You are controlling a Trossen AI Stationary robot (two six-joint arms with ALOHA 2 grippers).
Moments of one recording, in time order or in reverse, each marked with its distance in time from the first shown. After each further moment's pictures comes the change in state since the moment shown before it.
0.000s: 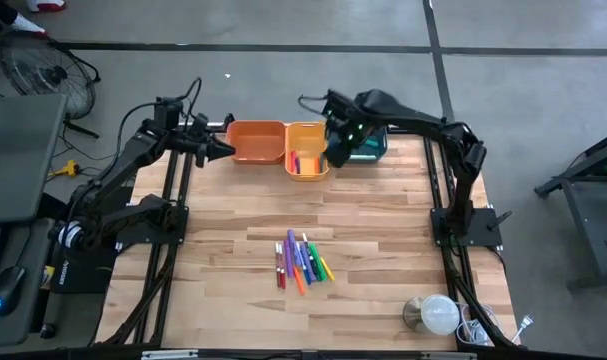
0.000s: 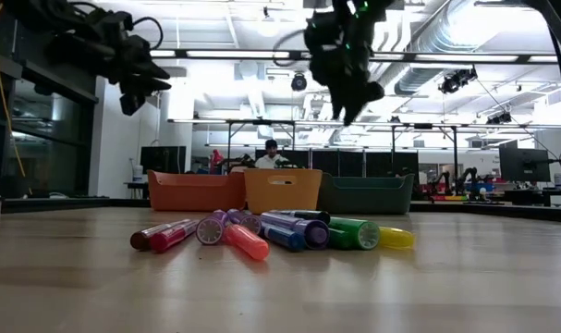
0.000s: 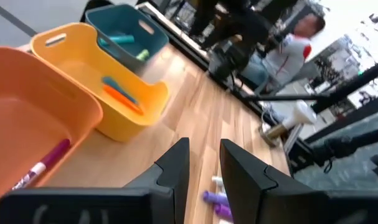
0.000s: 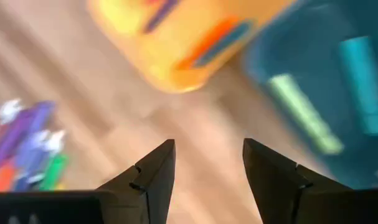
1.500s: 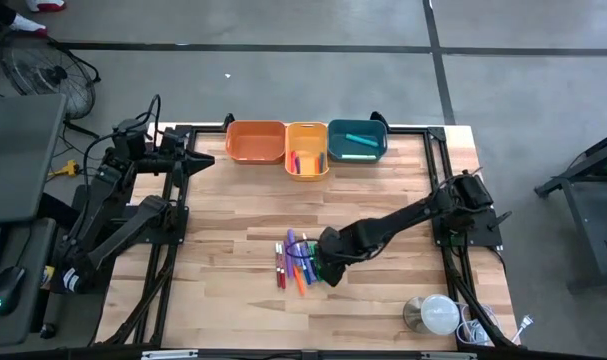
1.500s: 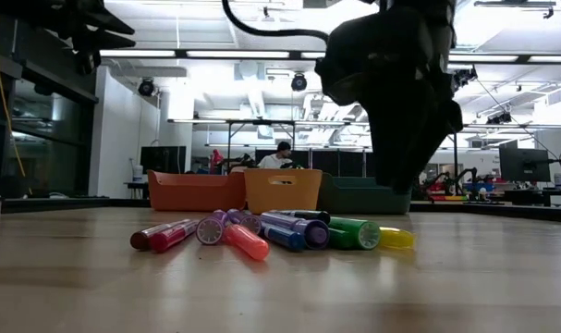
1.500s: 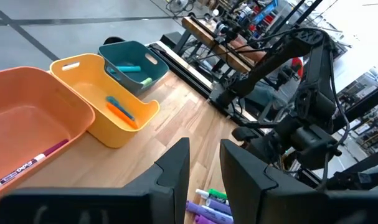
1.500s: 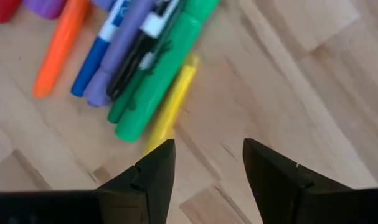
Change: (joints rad) left arm -0.001 -0.480 0.000 -0.207 -0.138 -0.234; right arm 0.781 0.001 -0.522 0.540 0.127 0.715
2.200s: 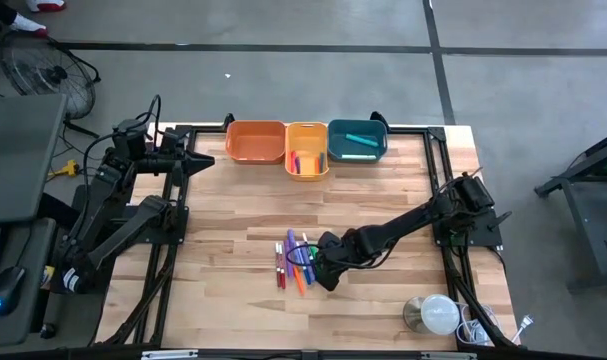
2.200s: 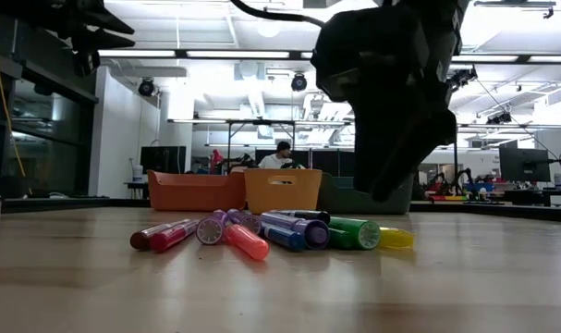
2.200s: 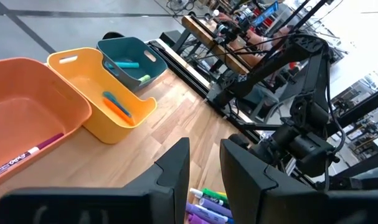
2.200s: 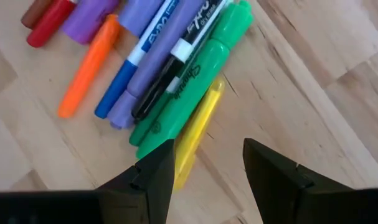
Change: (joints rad) left arm 0.000 0.000 0.000 -0.005 0.005 -0.042; right arm 0.035 0.002 -0.044 0.142 0.089 0.013
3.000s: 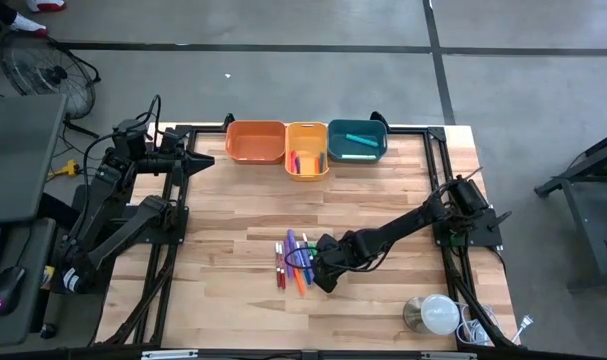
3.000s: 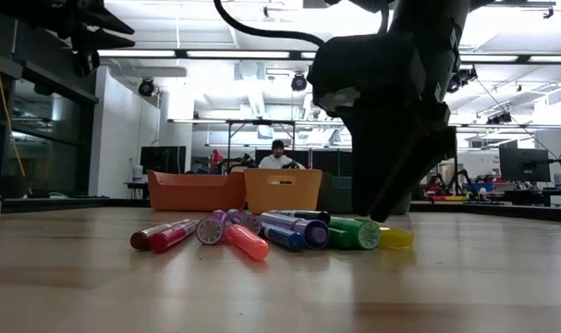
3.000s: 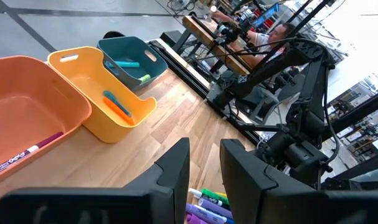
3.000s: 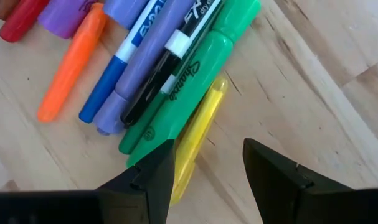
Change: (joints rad) left arm 0.000 0.000 0.000 0.000 -0.002 -0.010; right arm 0.004 0.047 0.000 0.030 0.006 0.008
